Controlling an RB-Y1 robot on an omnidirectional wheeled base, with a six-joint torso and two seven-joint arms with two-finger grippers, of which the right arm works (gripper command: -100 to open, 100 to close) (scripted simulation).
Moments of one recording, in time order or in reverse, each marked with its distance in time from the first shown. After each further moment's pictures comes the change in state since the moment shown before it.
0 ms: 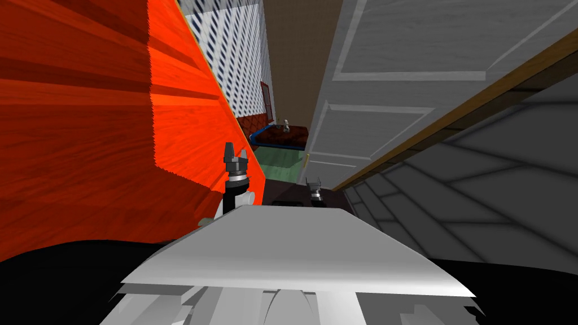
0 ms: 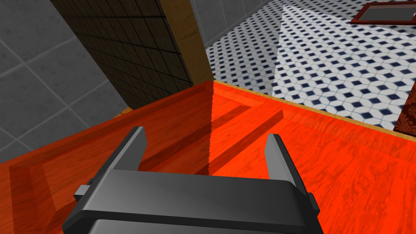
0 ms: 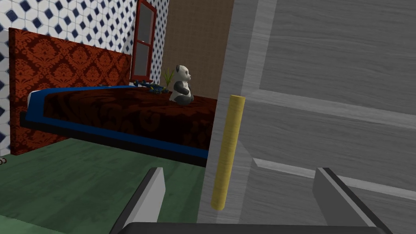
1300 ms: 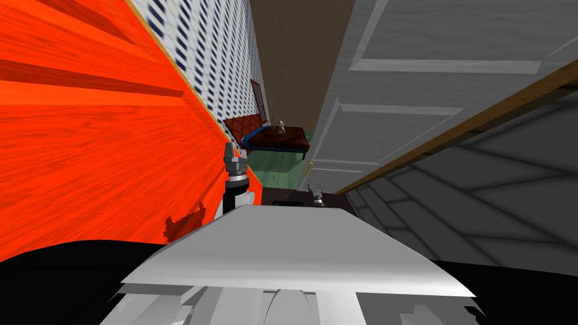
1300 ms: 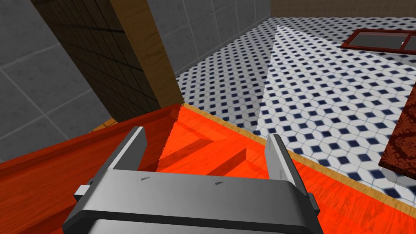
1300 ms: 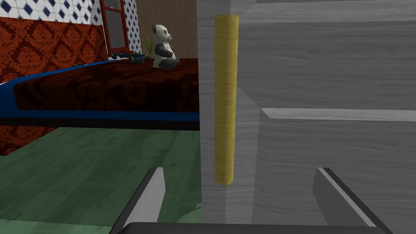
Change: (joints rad) arm -0.041 -0.072 0.114 0.234 -0.139 -0.078 -0.219
